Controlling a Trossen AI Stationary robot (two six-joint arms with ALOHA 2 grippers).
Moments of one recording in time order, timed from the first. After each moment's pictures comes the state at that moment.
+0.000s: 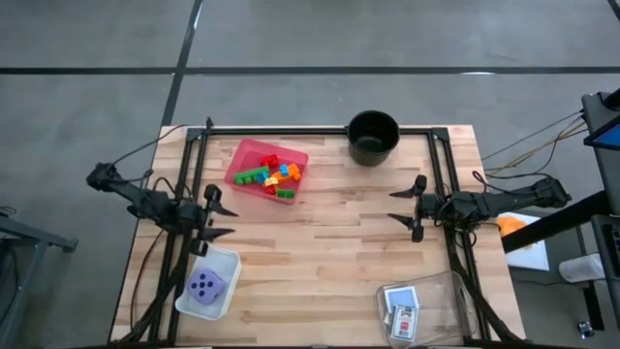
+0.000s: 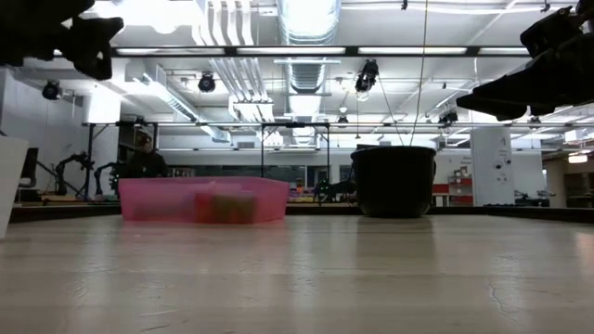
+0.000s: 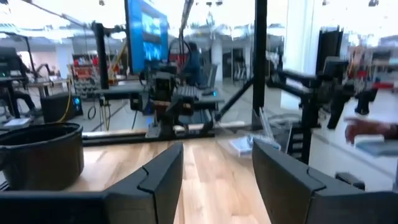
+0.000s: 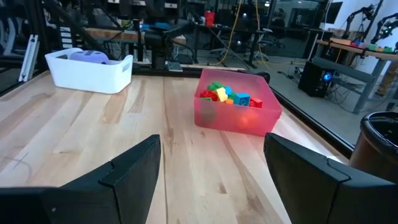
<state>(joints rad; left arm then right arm) -0.48 0.14 0.11 0.13 -0.33 0.07 0.21 0.19 0.03 0.05 0.37 -0.03</state>
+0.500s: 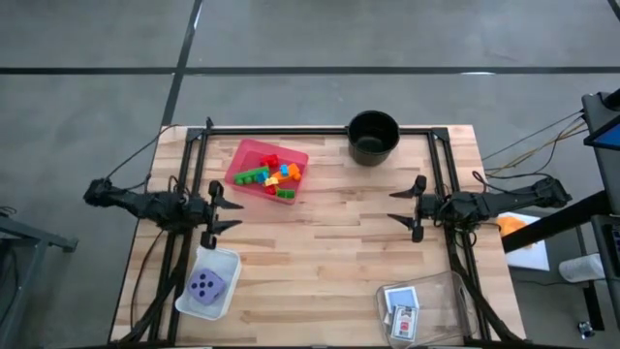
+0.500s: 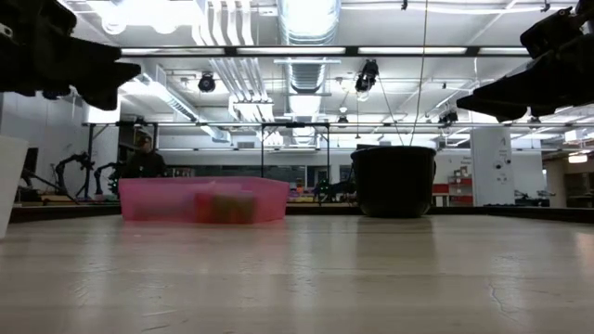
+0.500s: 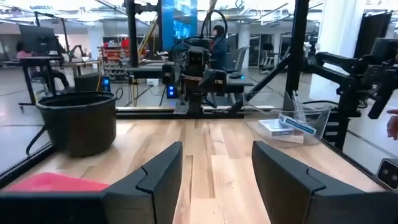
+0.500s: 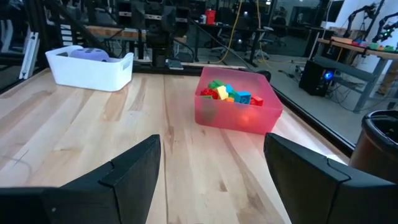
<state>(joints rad) -0.31 0.00 0.01 0.04 -0.28 0.02 0.21 0.19 0.03 0.04 0.37 -0.03</state>
